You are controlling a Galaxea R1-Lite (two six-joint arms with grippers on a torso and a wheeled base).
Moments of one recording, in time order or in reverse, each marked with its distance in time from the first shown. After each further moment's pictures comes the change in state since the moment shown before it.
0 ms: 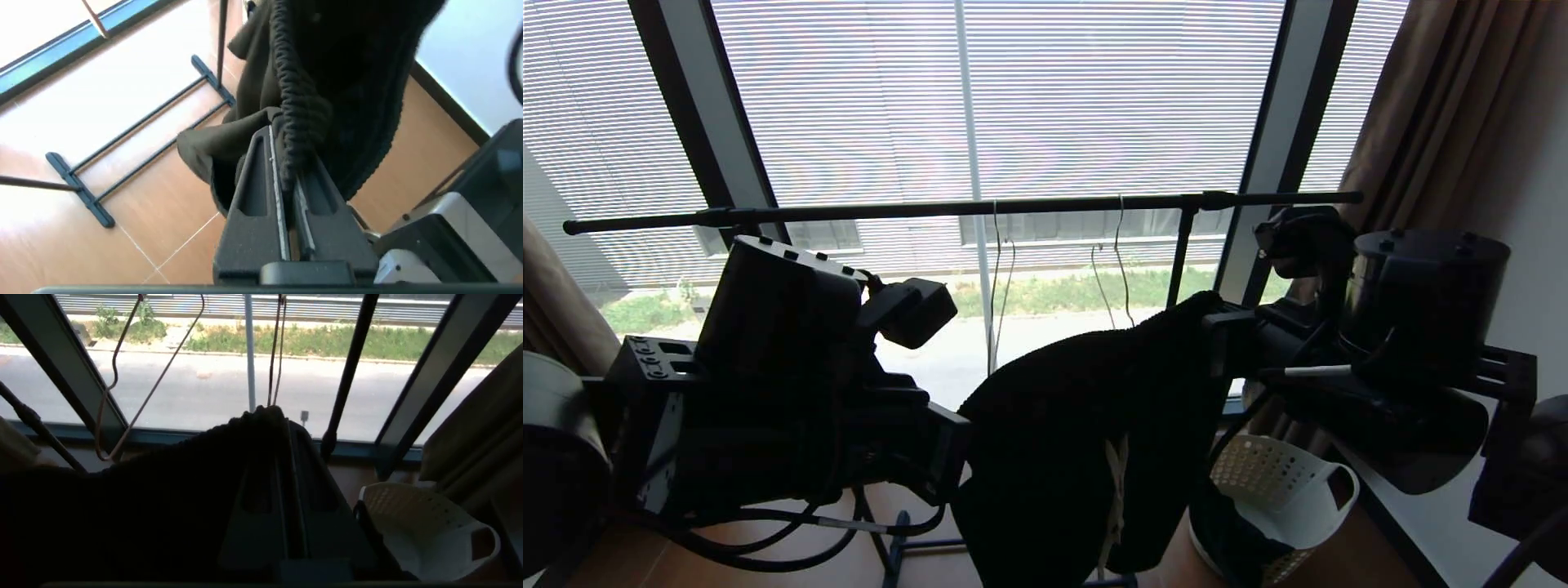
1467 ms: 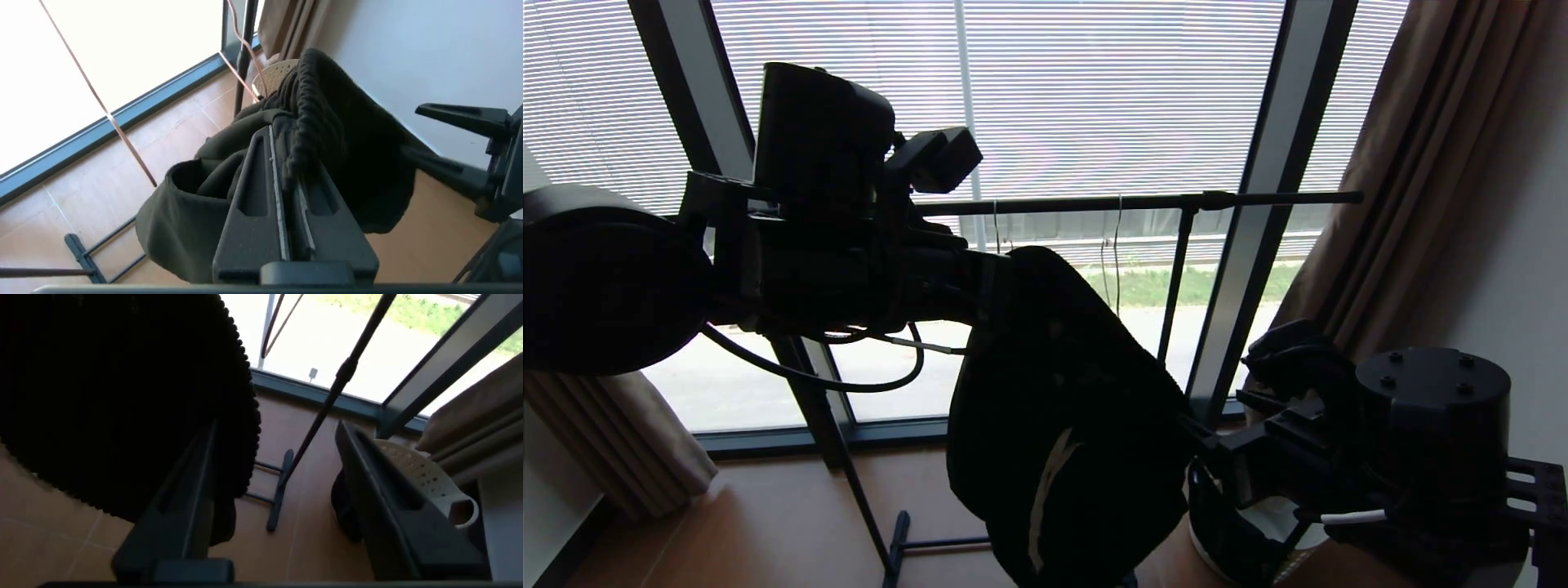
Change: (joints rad) left arm 0.066 0.165 -0.409 0.032 -0.028 0.044; right arm 0.055 -0.050 0.253 0.001 0.087 -0.050
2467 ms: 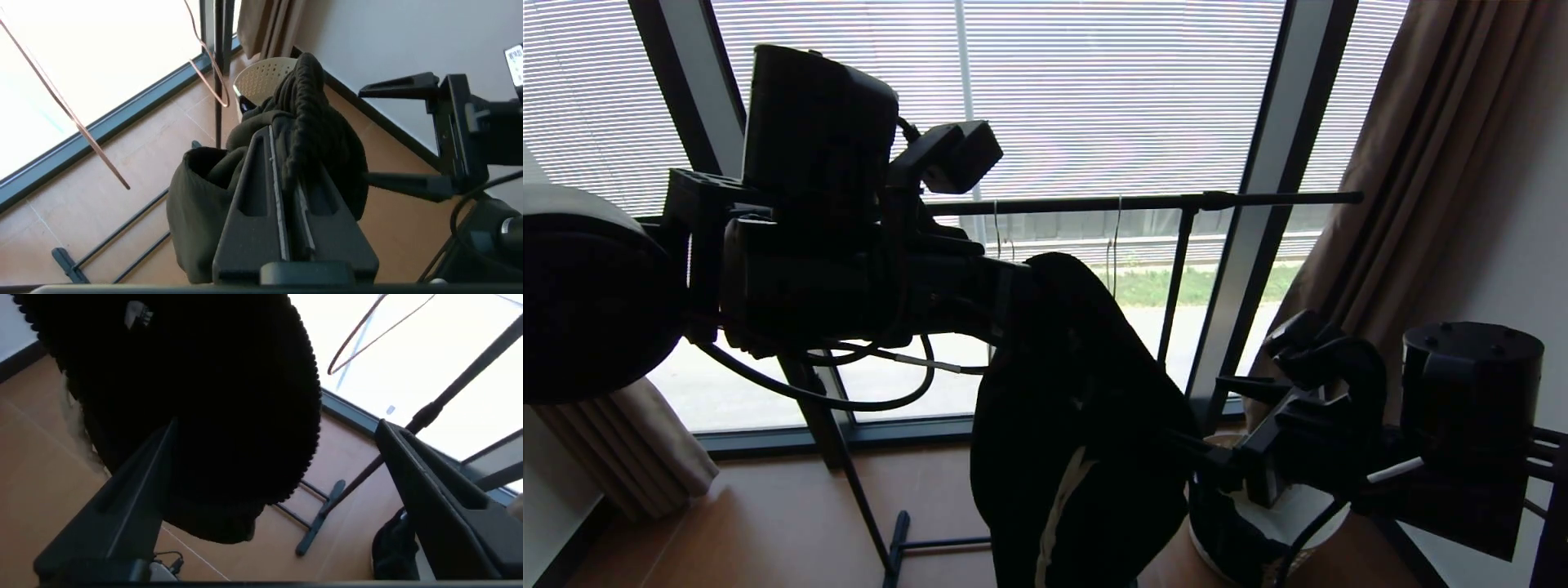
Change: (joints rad) left arm -0.066 -0.034 0.019 0.004 -0.004 0.003; right arm -0.214 -0.004 0.035 -0.088 0.536 -0.145
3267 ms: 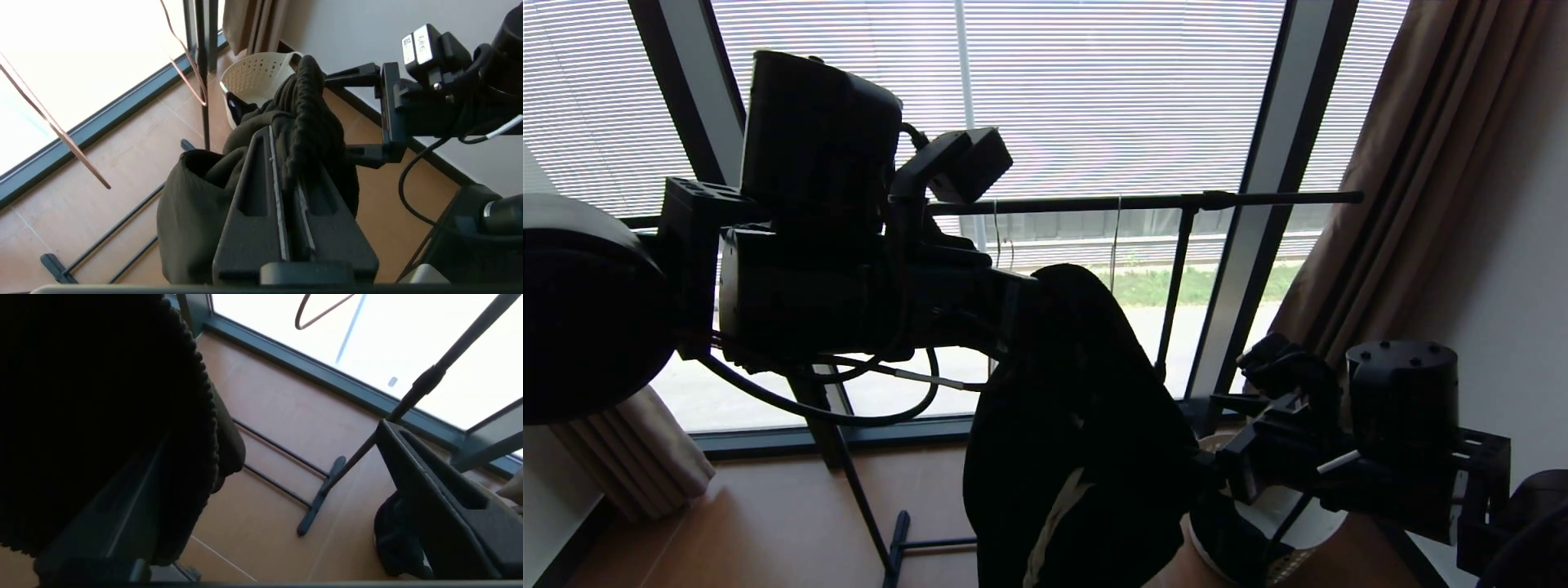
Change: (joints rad) left arm -0.024 -0.013 0.024 -0.005 -0.025 0.001; right arm -0.059 0.148 0.017 -0.081 0.025 0.003
